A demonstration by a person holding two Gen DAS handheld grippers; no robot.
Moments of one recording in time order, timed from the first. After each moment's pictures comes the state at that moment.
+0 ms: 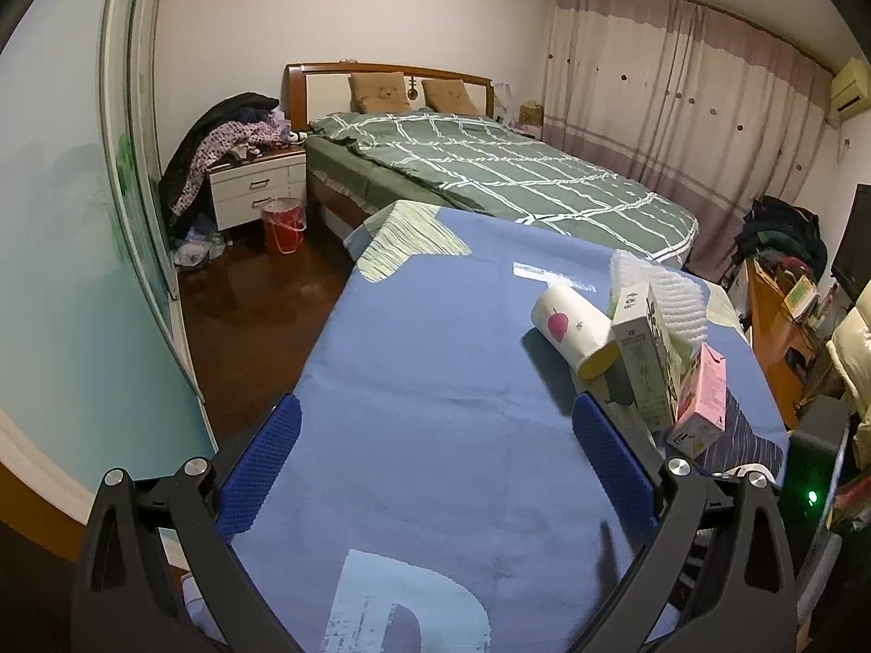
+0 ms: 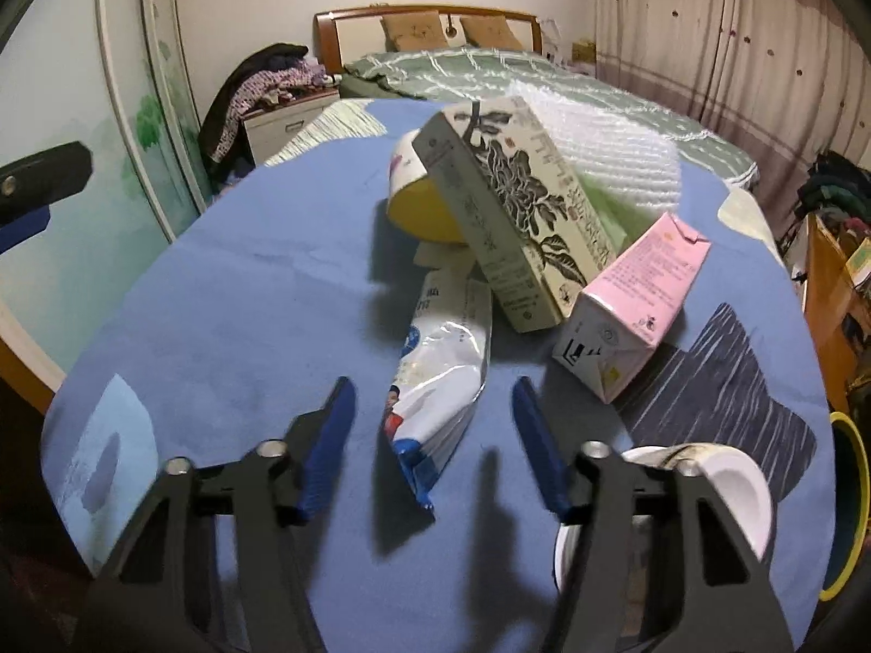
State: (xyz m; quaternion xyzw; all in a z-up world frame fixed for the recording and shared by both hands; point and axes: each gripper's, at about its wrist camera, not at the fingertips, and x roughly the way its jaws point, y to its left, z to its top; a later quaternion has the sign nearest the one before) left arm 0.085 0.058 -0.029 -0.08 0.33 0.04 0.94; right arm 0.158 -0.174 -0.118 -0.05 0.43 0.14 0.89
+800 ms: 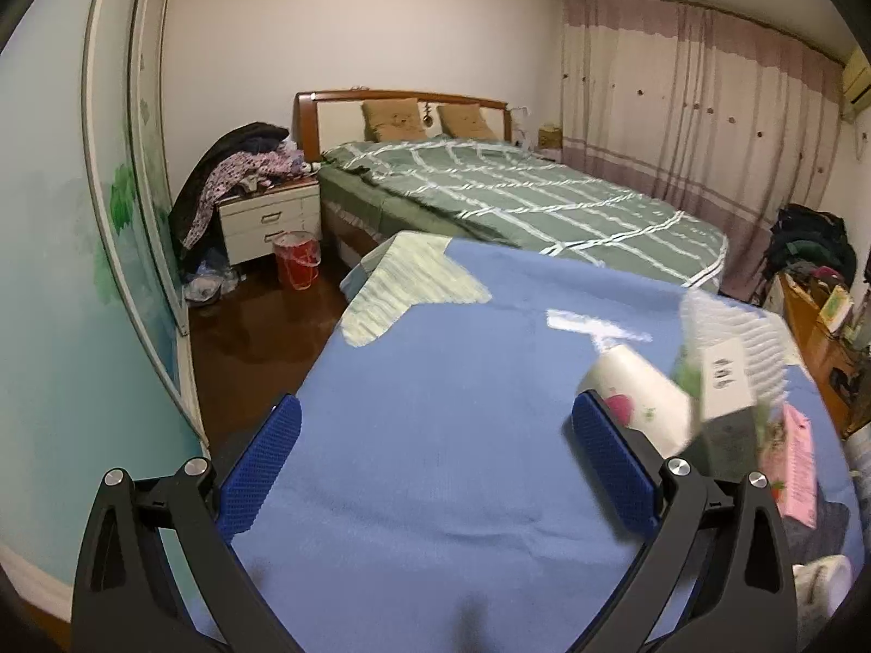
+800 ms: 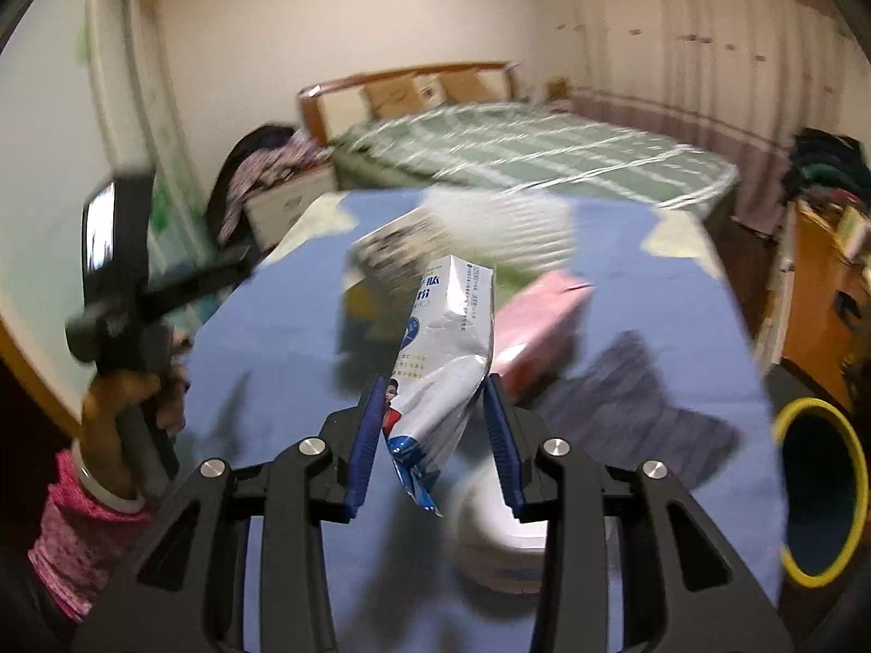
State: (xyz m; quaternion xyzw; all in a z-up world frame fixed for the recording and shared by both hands) left arm 0.197 0.045 -0.073 -0.06 0.29 0.08 0.95; right arm 0.105 -0.285 -0.042 0.04 0.33 0.10 0.94
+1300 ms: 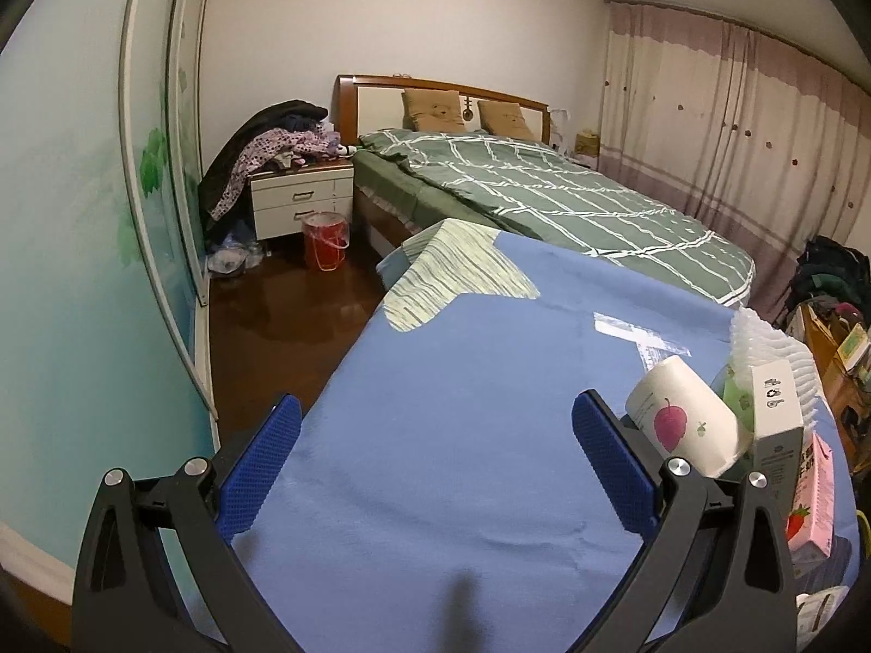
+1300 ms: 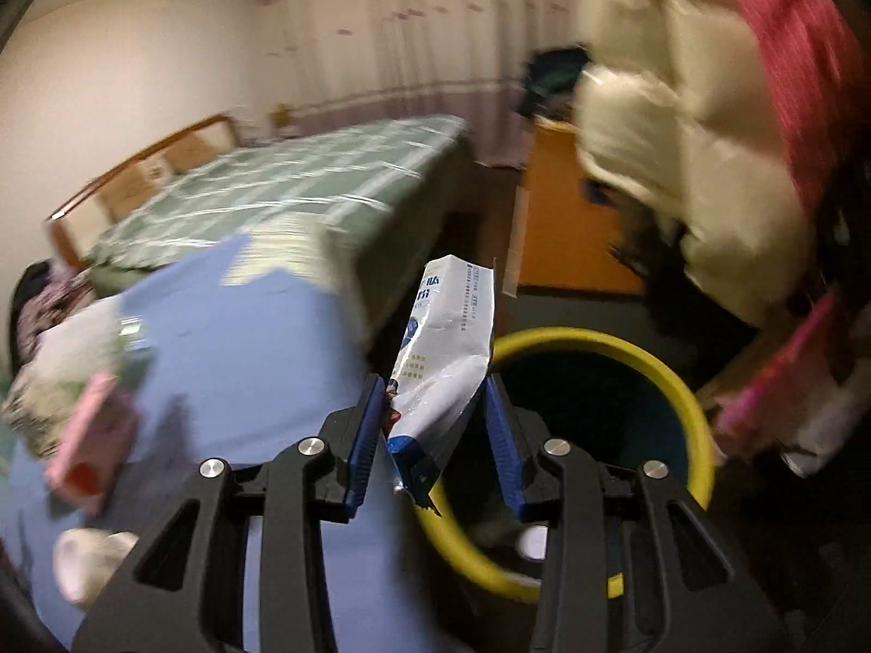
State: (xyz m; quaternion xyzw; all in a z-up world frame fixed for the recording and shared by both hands) left arm 0.204 0.067 -0.088 -0.09 0.30 0.12 0.94; right arm 0.112 -0.539 -0.094 0.15 0.33 -0.23 0.90
